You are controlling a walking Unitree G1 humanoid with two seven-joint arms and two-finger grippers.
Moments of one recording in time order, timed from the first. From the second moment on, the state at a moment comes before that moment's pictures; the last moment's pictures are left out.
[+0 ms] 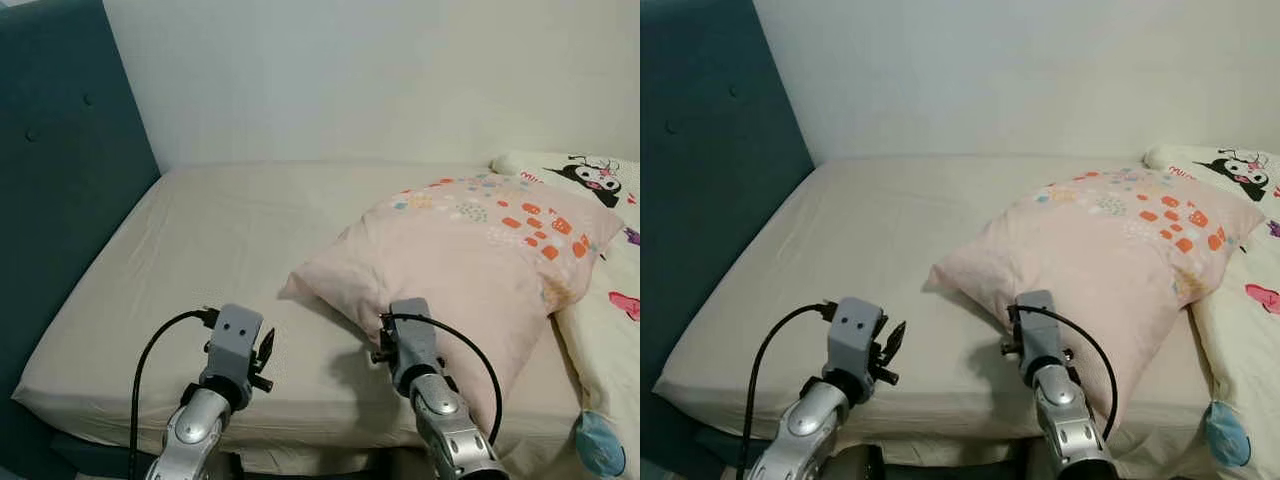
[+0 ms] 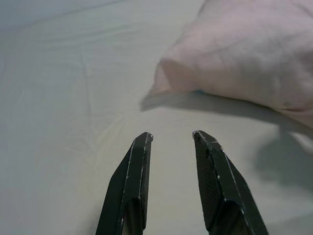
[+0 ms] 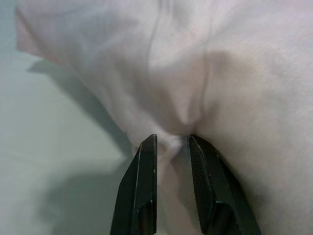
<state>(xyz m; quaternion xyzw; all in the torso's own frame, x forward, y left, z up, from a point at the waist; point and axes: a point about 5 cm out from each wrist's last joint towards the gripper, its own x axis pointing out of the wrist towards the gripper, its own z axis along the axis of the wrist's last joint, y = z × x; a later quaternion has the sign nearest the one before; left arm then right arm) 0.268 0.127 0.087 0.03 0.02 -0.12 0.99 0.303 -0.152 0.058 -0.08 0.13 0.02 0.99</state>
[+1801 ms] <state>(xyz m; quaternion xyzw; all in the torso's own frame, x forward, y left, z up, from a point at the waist) 0.337 0.064 0.097 -0.37 0.09 -0.26 0.88 0.321 -0.183 0.147 -0.16 -0.05 -0.01 0.99</state>
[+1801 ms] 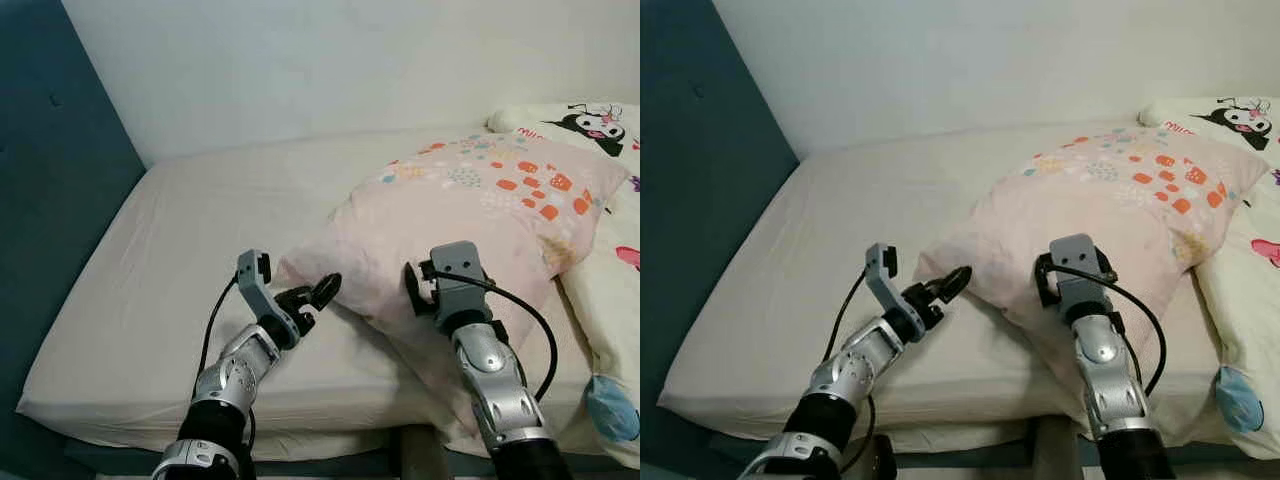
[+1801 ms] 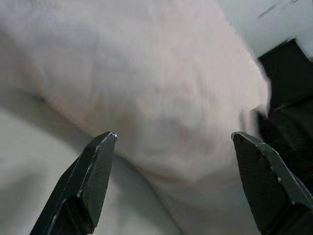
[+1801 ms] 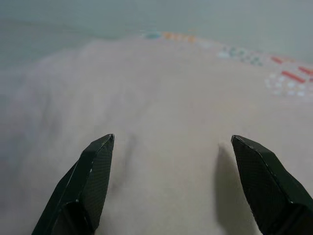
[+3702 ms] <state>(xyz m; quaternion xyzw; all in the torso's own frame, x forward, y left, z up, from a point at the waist) 0.290 0.183 0.147 -0.32 -0.08 -0.02 0.94 0.395 -0.090 0.135 -0.50 0.17 0.20 0.83</state>
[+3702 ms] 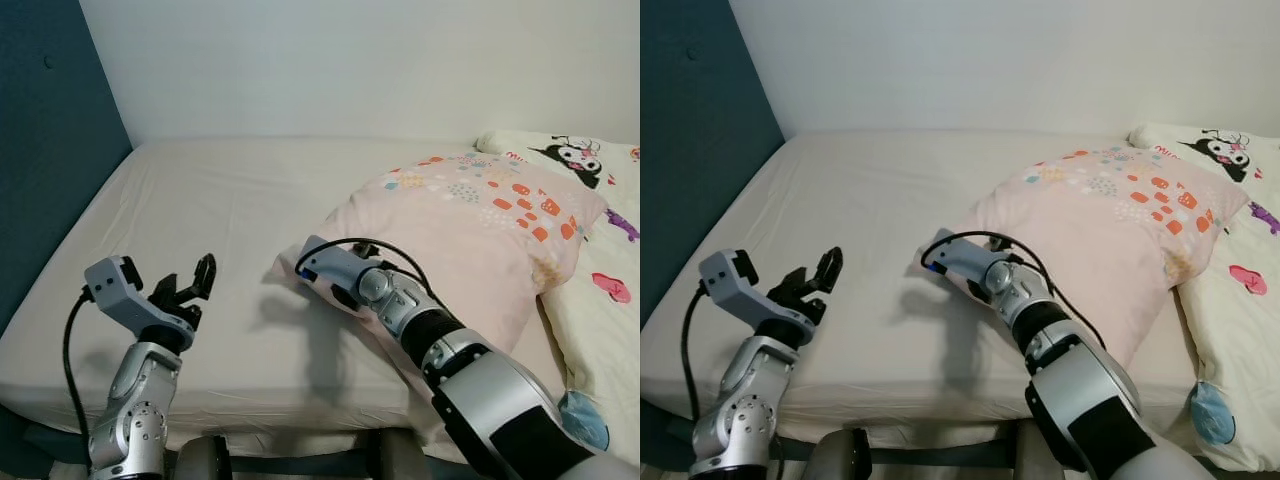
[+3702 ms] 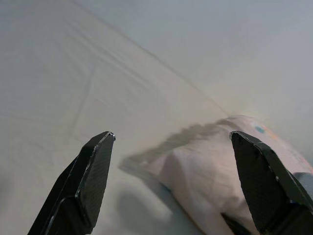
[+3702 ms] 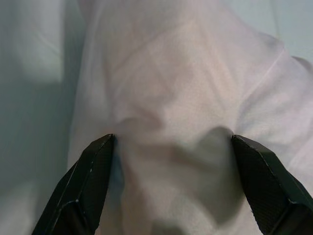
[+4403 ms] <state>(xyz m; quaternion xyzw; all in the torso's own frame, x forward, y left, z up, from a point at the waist) 0.289 0.173 0.149 -0.35 -0.07 -0.04 0.93 0.396 -0.104 0.134 -0.52 0.18 0.16 0.82</state>
